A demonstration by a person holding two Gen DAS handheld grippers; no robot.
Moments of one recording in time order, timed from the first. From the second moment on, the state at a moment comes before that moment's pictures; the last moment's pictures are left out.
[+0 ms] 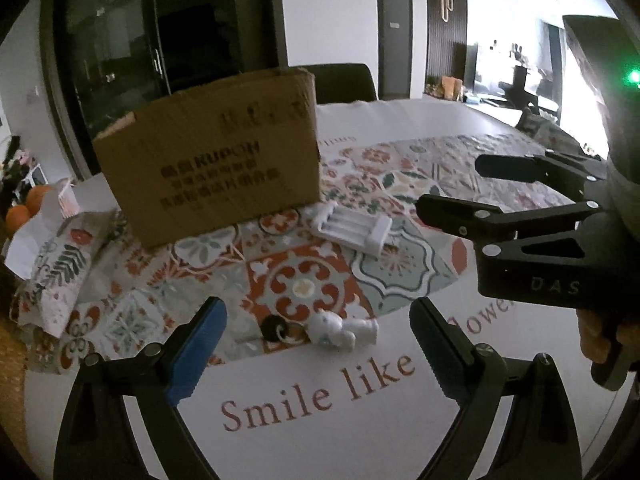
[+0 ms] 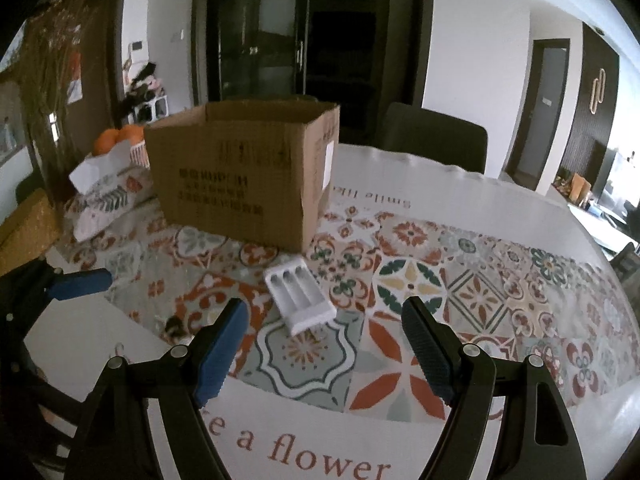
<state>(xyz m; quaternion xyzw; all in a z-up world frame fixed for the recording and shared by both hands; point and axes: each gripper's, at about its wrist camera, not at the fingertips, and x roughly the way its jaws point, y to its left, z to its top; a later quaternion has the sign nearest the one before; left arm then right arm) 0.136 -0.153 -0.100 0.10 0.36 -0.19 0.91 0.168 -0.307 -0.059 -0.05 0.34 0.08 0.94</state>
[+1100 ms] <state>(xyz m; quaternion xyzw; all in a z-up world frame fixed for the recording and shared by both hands) 0.164 -0.168 -0.151 0.13 0.40 -0.20 0.88 0.209 -0.286 -0.112 -0.16 0.37 0.16 0.90</state>
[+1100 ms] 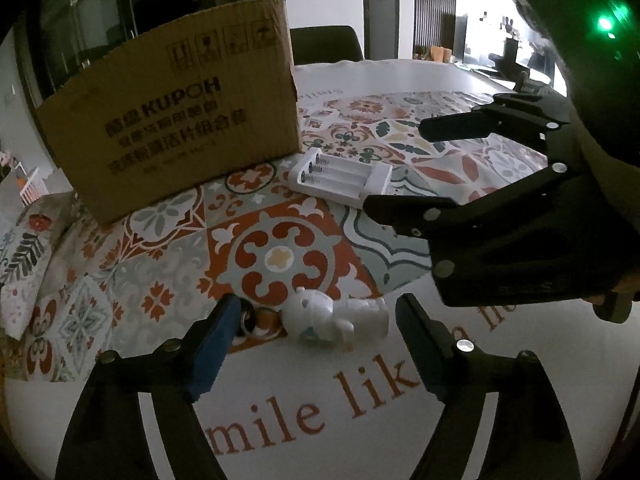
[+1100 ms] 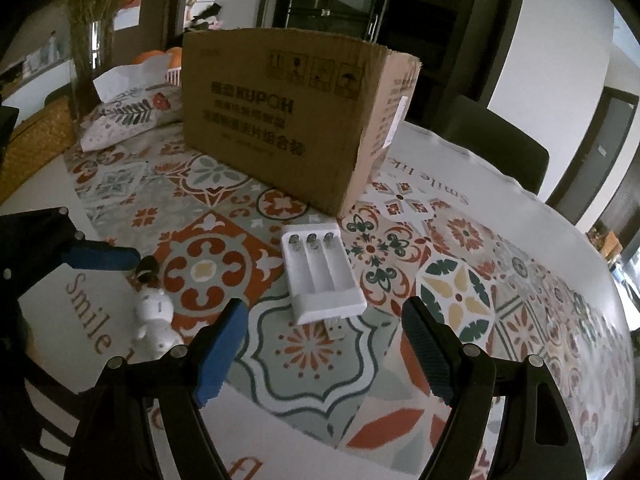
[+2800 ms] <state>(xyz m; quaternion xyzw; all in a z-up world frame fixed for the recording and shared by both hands) 0.180 -0.127 -0.135 0.05 0.40 -0.18 0.90 0.230 -0.280 -0.117 -0.04 0.41 0.15 0.90</state>
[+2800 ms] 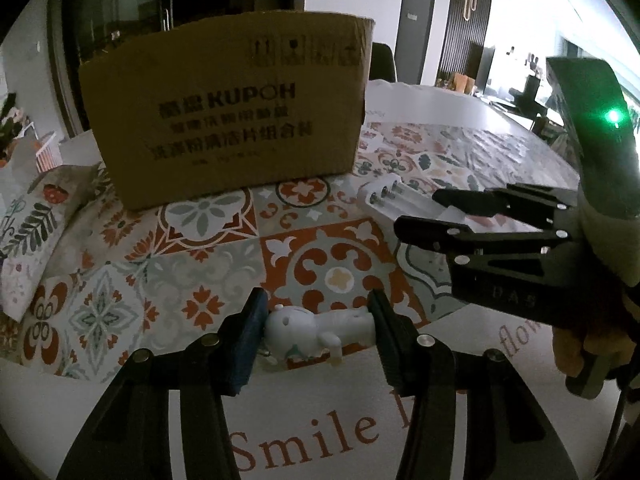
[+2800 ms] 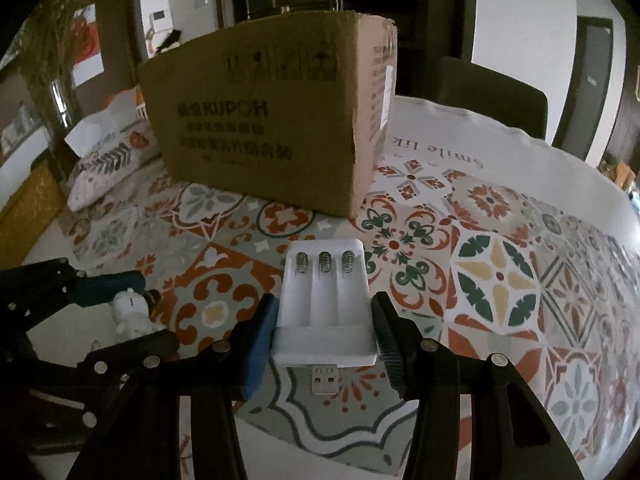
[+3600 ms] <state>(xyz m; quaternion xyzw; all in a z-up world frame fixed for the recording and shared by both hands) 0.181 -0.106 -0.078 0.04 0.34 -0.17 0.93 0.209 -0.264 -0.055 -0.04 0.33 0.13 0.94</state>
